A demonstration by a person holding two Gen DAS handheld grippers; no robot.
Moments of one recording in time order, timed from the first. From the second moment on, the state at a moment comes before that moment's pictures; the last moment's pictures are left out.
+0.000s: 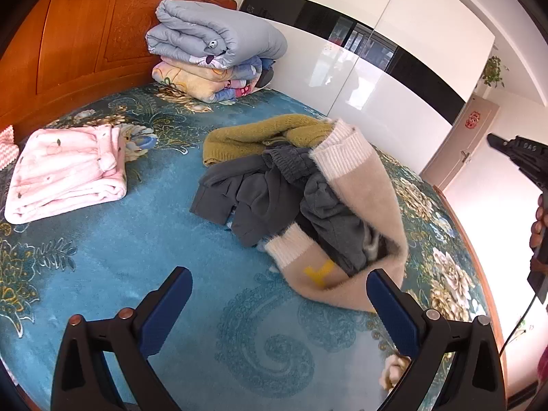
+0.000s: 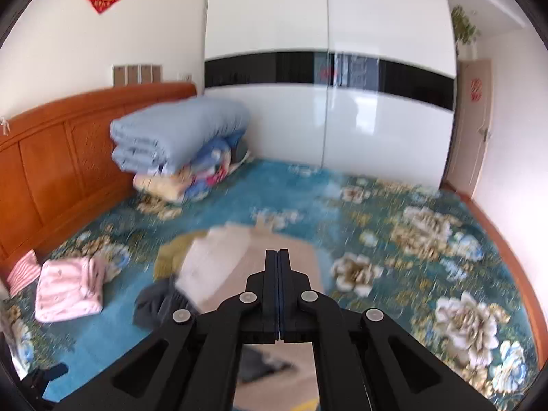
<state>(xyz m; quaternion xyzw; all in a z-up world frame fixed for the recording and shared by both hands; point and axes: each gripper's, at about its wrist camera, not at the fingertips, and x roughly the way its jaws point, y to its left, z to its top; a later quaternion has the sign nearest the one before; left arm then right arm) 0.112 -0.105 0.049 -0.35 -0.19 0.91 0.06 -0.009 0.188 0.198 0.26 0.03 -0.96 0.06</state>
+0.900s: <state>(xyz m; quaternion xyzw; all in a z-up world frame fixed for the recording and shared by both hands) 0.083 -0.149 -0.014 -0.38 -0.31 0.87 0.03 -0.114 0.038 0.013 0.39 0.15 -0.91 0.07</state>
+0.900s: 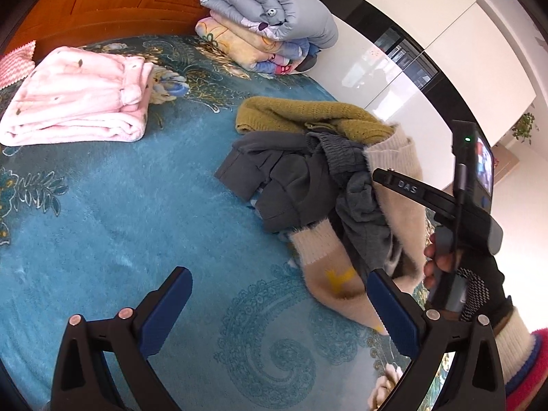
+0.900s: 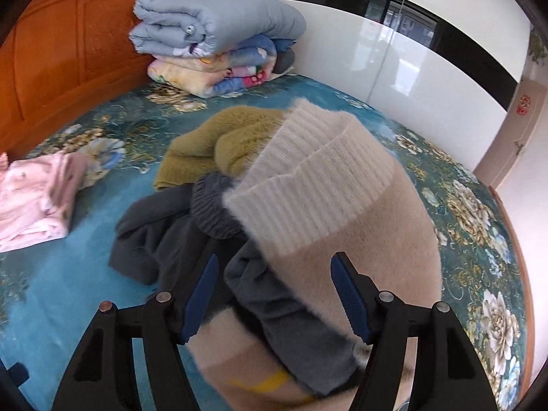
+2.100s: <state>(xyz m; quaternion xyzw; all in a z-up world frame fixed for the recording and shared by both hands) 0.103 -0.144 0.007 -0.38 -0.28 0.88 0.02 -0.063 0.224 0.114 0.31 0.05 -0.94 -0.10</state>
